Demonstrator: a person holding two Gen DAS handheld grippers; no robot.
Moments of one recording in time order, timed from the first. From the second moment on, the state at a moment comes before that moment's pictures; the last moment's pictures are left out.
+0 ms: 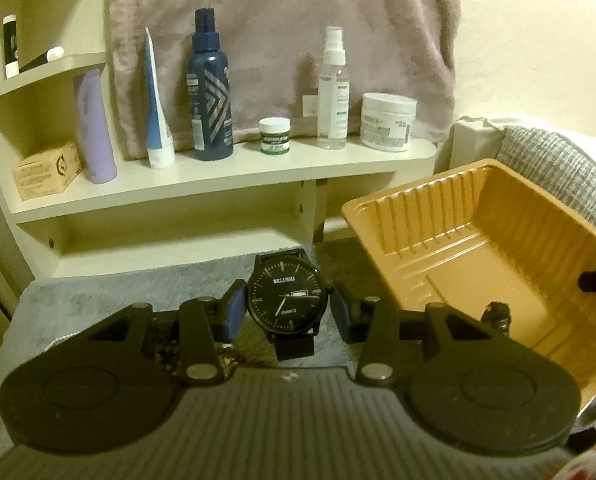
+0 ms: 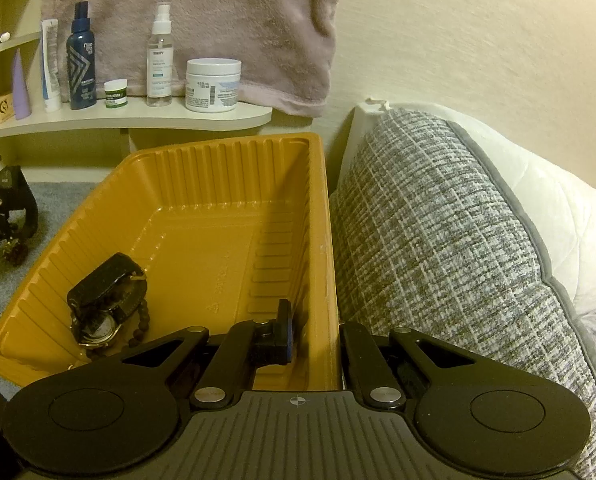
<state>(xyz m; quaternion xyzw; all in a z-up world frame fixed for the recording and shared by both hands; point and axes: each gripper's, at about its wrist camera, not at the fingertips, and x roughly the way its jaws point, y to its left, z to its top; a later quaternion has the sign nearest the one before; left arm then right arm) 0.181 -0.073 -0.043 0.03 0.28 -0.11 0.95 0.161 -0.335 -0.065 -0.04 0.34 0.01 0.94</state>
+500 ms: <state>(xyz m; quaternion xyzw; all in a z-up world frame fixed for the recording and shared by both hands) 0.177 -0.096 -0.009 0.02 0.25 -0.16 0.95 0.161 -0.335 -0.065 -0.04 0.34 0.01 0.94</state>
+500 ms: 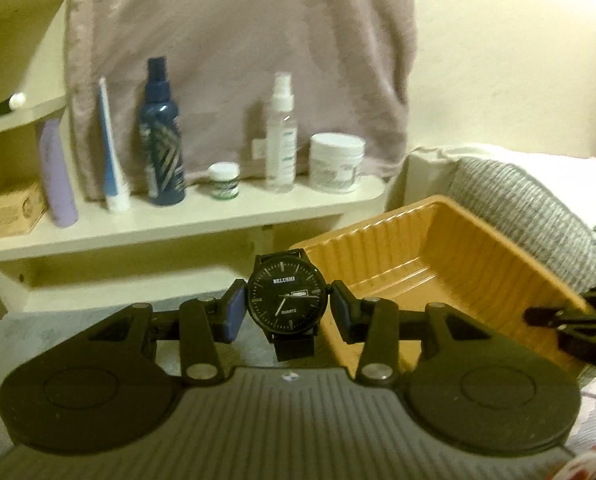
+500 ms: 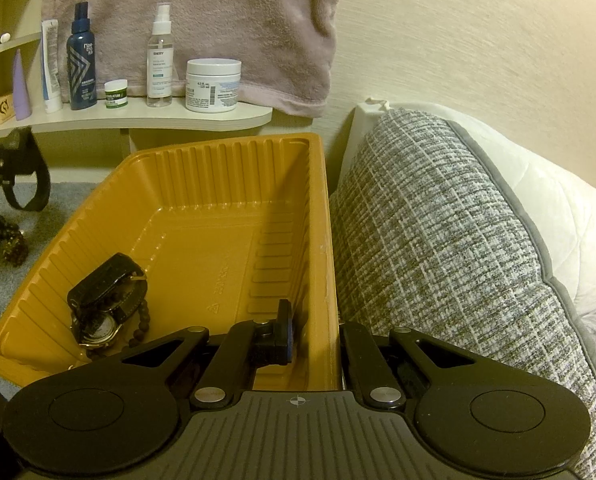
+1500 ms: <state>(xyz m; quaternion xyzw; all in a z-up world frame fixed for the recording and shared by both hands) 0.179 -0.158 -0.031 0.05 0.29 -0.25 0.92 0.161 -0.336 -0.067 -0.04 0.34 0.01 0.94</state>
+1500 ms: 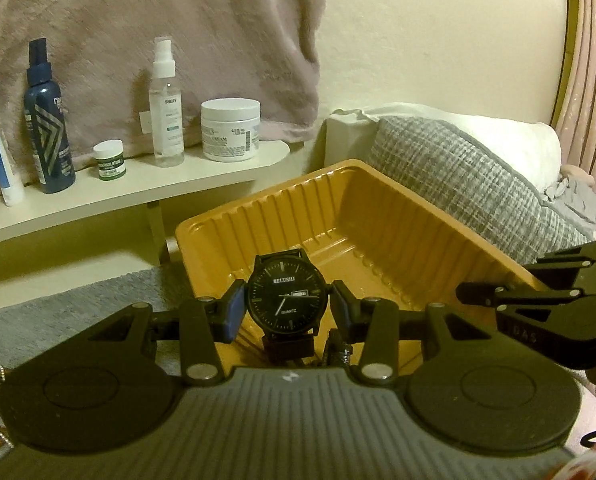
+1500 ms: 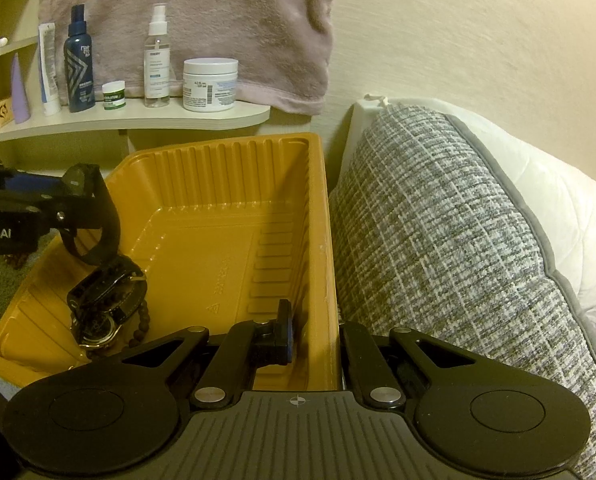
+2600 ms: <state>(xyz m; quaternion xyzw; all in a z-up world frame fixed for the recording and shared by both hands) 0.133 -0.032 -0.050 0.03 0.27 -0.08 0.96 0.159 -0.335 -0.067 -0.04 0.34 0.00 0.94</state>
